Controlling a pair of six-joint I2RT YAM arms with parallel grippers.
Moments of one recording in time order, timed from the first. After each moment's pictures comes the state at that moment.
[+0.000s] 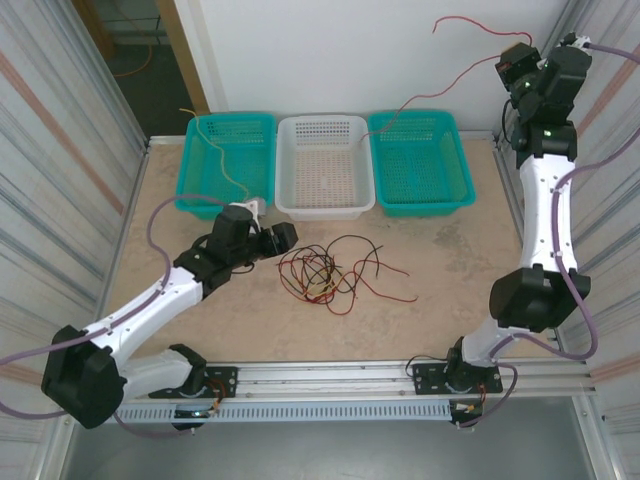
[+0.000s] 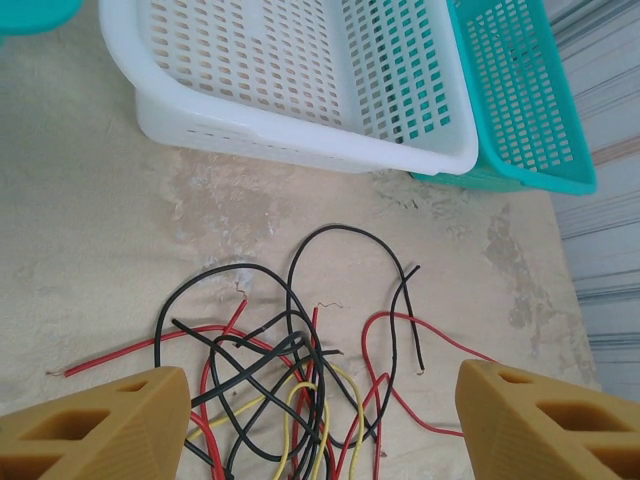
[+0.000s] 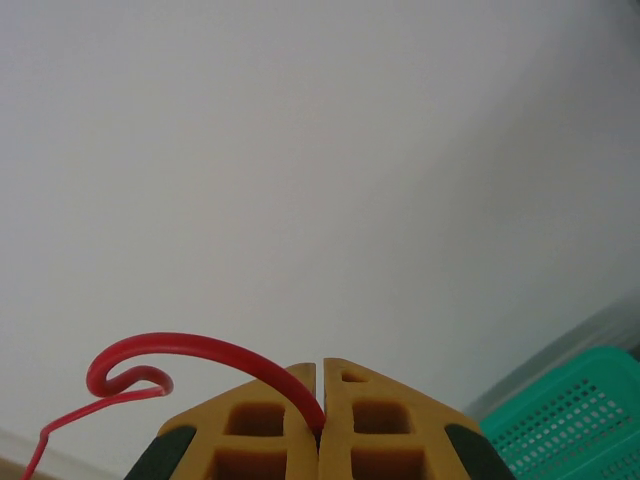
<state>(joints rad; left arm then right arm) -0.57 1.13 0.77 -0.22 0.11 -0.72 -0.16 1.65 1.91 -0.23 -0.11 0.92</state>
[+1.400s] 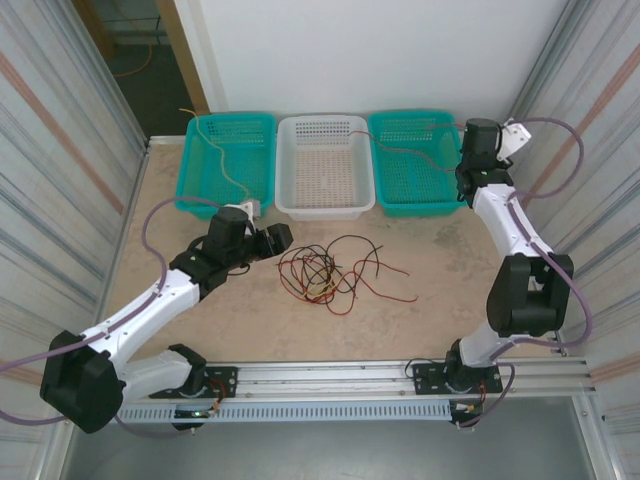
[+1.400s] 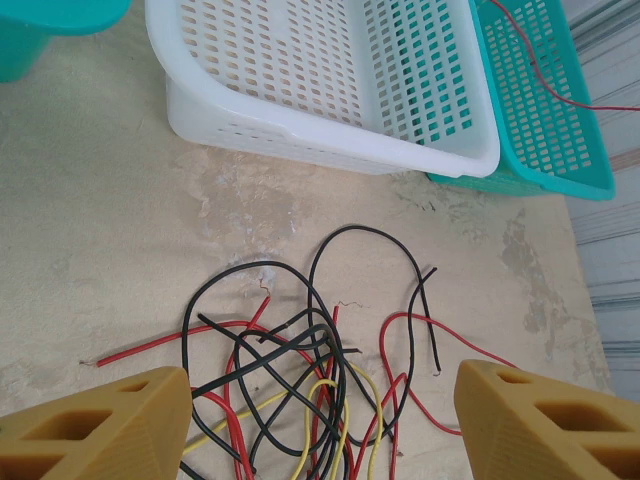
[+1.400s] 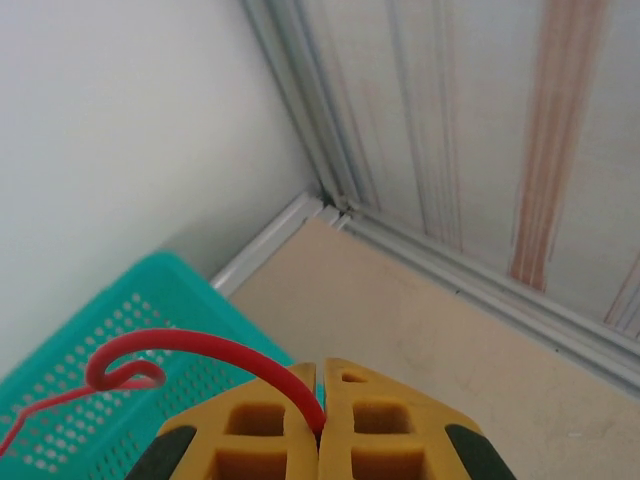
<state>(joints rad) -0.54 1.11 0.75 -0.24 0.11 -0.72 0.03 1.64 1.36 -0.22 0.61 0.63</state>
